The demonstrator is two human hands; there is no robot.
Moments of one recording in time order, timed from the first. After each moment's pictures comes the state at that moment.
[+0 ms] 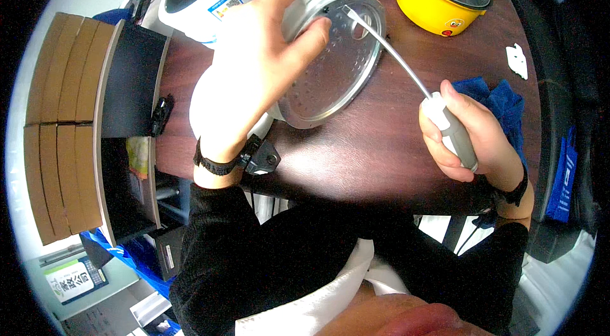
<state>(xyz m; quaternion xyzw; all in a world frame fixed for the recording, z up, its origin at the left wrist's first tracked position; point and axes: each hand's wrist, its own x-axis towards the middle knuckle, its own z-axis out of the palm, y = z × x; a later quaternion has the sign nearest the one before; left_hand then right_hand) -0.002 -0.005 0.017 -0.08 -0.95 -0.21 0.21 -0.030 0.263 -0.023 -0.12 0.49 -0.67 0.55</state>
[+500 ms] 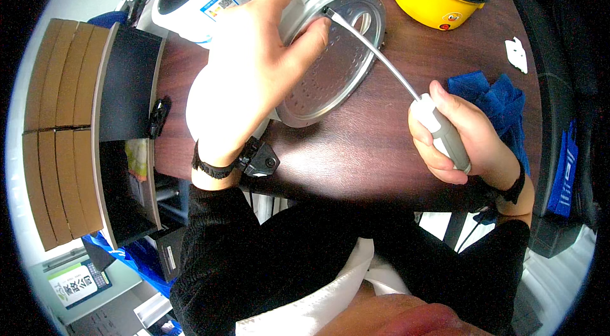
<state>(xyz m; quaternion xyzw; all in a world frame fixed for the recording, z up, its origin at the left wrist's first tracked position) 0.000 0.000 0.012 -0.10 -0.94 -0.20 0.24 -0.025 0.257 -0.029 -0.11 0.44 -0.67 0.59</state>
